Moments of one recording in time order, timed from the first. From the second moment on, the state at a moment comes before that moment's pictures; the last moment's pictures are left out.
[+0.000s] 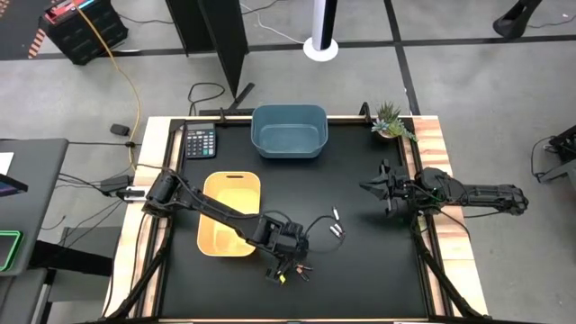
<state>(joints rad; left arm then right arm) -0.34 2.05 1.58 -0.57 -0.01 0.05 -0.07 0.07 0.00 0.16 0.00 0.24</state>
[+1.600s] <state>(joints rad) -0.33 2.14 1.58 -0.52 -0.05 -0.62 -0.07 0.07 0.00 0.13 0.00 0.24</state>
